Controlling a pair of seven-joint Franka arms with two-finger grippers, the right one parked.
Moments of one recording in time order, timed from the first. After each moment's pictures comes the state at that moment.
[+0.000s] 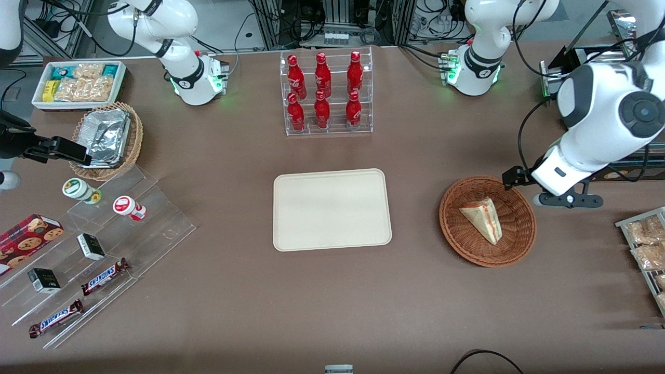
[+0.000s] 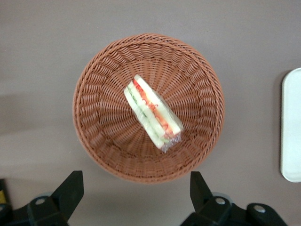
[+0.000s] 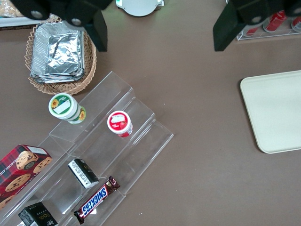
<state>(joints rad) 0.03 0.05 -0.12 -2.03 0.00 2.06 -0.01</state>
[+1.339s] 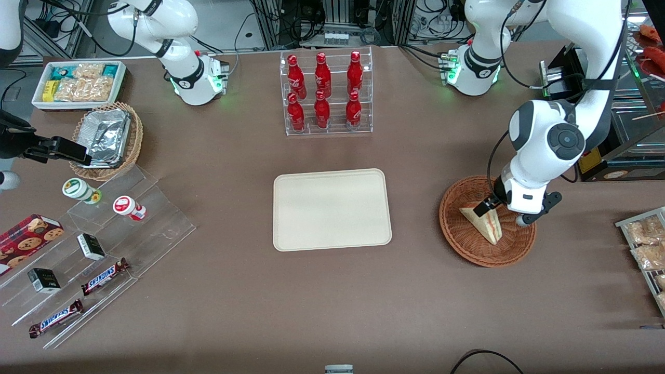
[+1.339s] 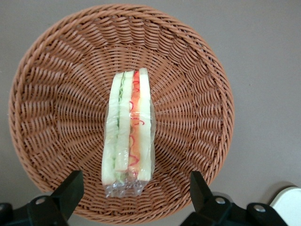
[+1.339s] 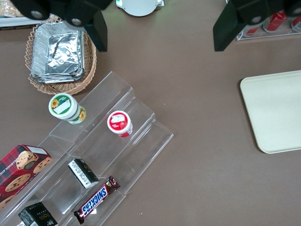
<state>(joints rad) -0.03 0.18 -0.13 -2.19 0.00 2.40 -0.76</state>
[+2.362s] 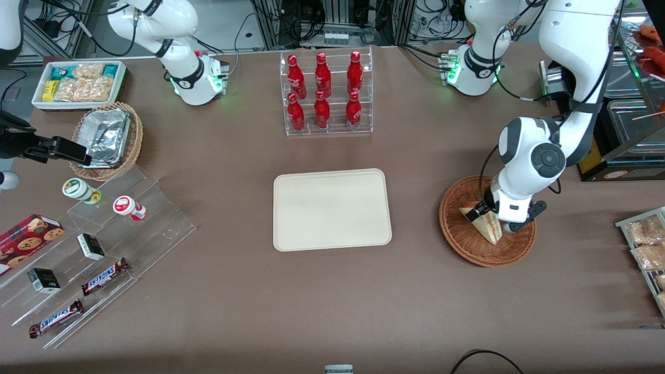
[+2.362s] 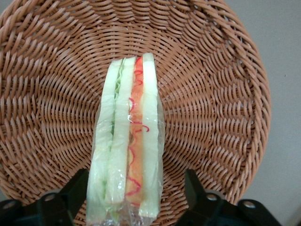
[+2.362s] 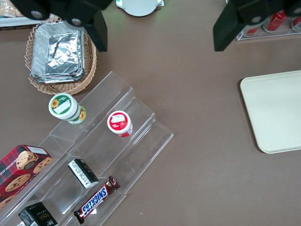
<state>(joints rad) -0.03 0.28 -0.13 -2.19 0.01 2.46 -0.76</state>
